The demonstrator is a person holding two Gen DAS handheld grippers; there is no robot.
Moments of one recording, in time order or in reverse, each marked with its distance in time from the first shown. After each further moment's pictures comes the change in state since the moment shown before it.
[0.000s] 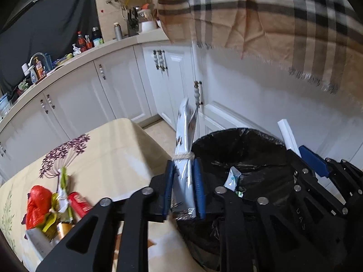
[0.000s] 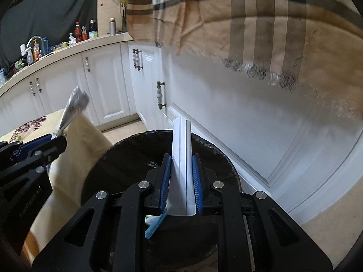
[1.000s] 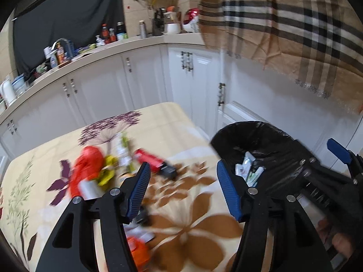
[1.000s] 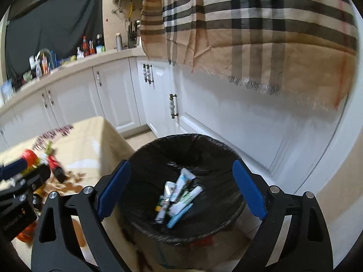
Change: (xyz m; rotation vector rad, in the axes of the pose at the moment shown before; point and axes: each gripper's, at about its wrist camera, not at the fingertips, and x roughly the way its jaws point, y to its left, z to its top) left arm -0.090 0.078 -0.054 -0.111 -0.030 0.047; right arm -0.080 0.024 -0.017 0.066 -0.081 0.060
